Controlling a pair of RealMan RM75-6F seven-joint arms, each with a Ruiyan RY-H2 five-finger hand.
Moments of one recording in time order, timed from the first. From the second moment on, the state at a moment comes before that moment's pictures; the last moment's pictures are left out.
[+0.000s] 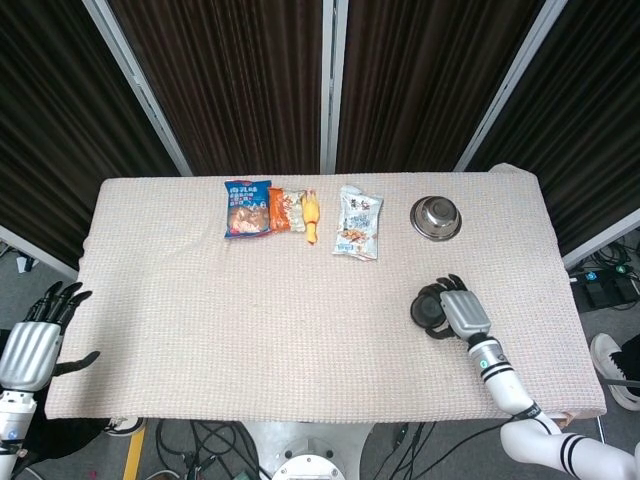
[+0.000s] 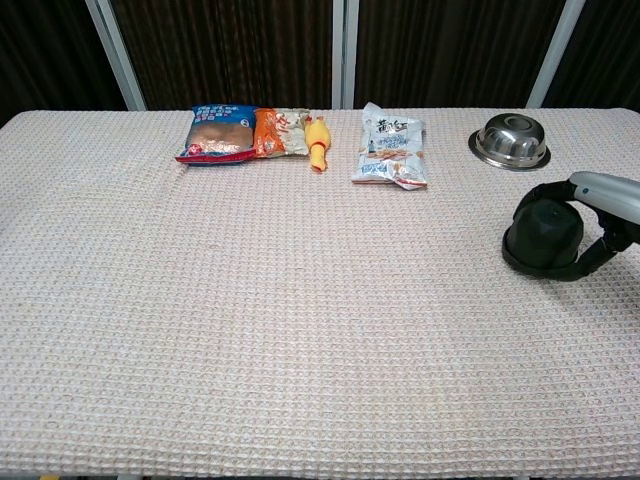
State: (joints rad) left arm -0.12 -1.20 -0.01 -1.45 1.56 1.49 -0.12; right arm 0.50 -1.53 0.10 -1.27 -1.27 0.92 0.05
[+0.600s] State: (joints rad) left arm -0.12 -1.20 -0.01 -1.45 1.56 1.50 -0.11; right arm 0.48 -1.47 0.08 -1.32 -1.31 0.97 0.06
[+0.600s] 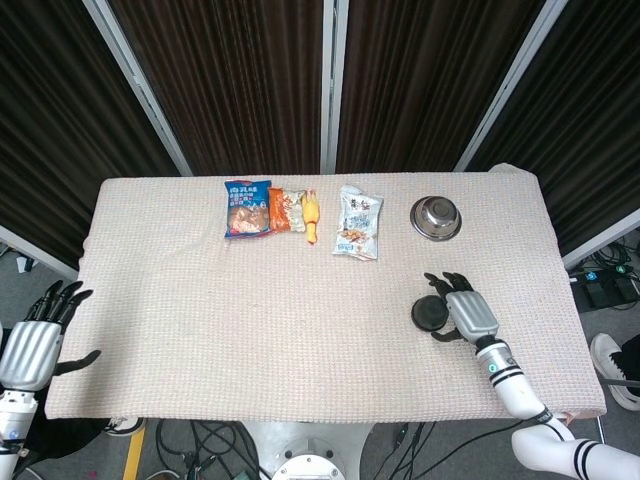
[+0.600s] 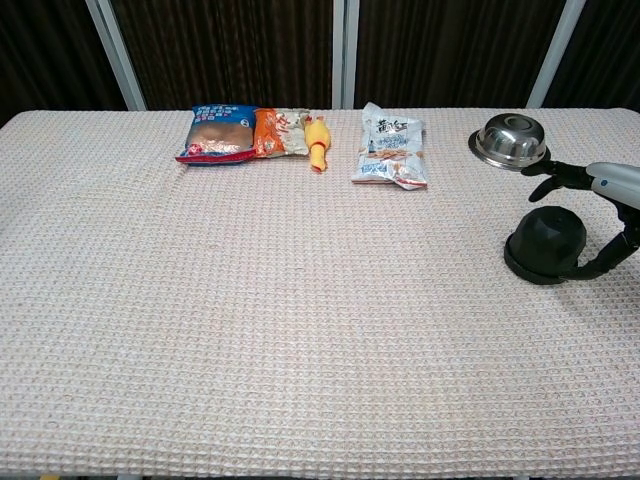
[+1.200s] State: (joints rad) left arm -0.12 -1.20 -0.02 -1.45 1.56 1.50 -0.12; right arm 0.47 -1.49 0.11 -1.34 -1.29 1.01 0.03
